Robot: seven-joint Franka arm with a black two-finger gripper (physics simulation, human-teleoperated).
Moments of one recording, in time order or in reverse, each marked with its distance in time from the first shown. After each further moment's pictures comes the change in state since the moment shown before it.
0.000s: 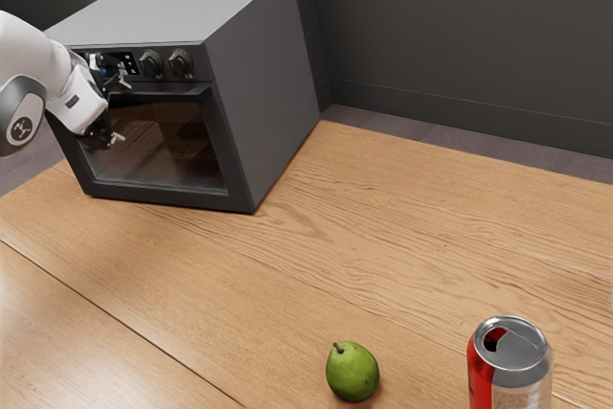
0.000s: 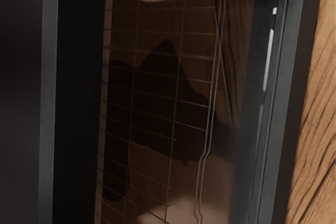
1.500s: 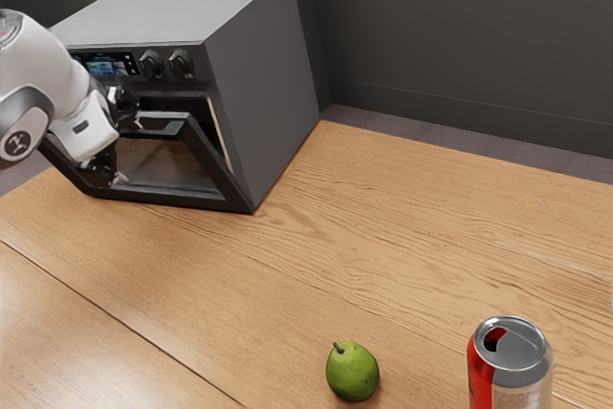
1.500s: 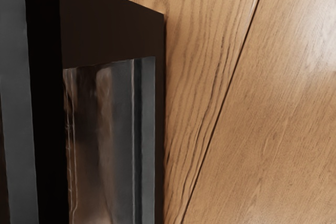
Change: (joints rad) arm 0.401 0.000 -0.492 -0.183 -0.003 -0.235 -0.013
